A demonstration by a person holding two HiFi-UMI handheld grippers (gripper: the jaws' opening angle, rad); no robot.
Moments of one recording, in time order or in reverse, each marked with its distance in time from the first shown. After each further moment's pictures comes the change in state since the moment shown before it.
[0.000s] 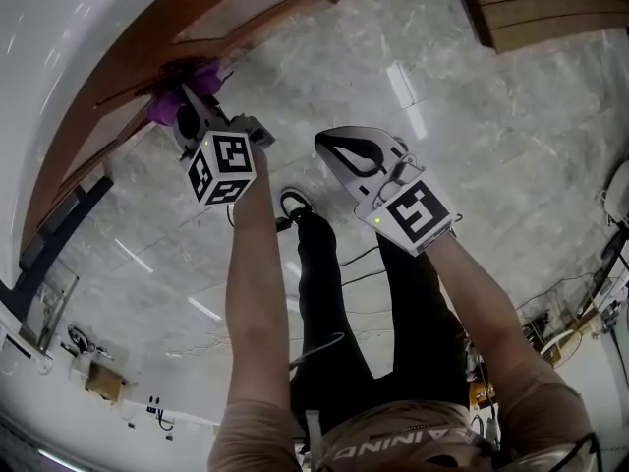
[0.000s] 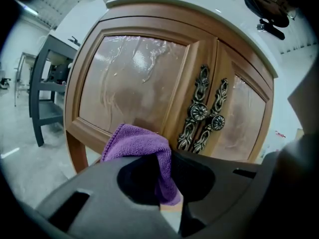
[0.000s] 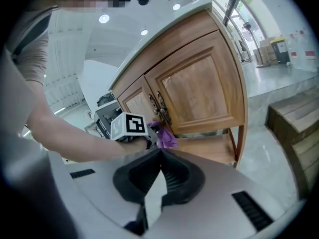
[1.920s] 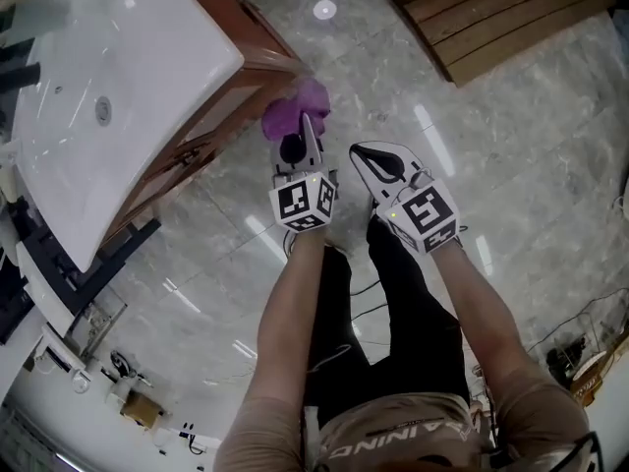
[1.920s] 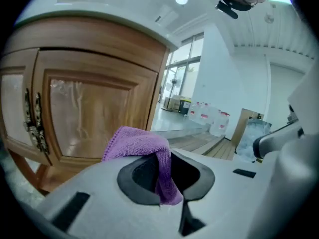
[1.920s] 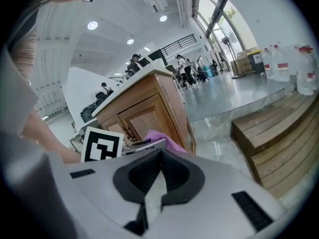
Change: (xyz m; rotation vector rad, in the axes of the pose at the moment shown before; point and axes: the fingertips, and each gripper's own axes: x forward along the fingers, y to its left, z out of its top) left arm -0.094 -0.326 -0.028 0.256 0.218 -0.496; right arm -0.190 -0.115 0.075 0.097 -0.074 -0.194
